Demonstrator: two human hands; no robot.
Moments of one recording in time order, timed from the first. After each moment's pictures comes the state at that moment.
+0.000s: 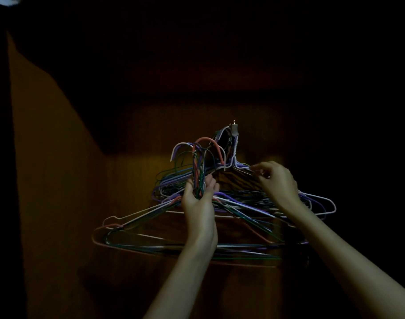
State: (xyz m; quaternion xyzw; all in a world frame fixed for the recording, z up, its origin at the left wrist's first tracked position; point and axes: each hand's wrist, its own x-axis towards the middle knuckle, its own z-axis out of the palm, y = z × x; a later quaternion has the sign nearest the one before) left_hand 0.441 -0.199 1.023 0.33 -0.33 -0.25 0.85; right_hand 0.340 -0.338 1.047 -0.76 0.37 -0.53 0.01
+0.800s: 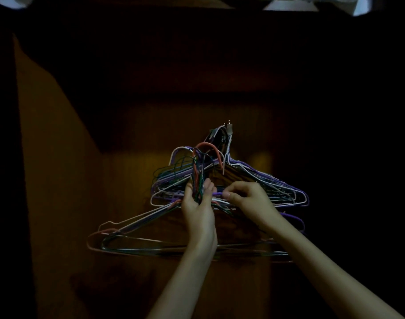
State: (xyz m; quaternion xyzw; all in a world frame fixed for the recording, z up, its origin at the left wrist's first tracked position) left_hand 0.429 -0.170 1.011 0.34 -0.35 -0.25 0.84; right_hand 0.345 -0.244 1.021 -0.82 0.24 -0.46 0.24
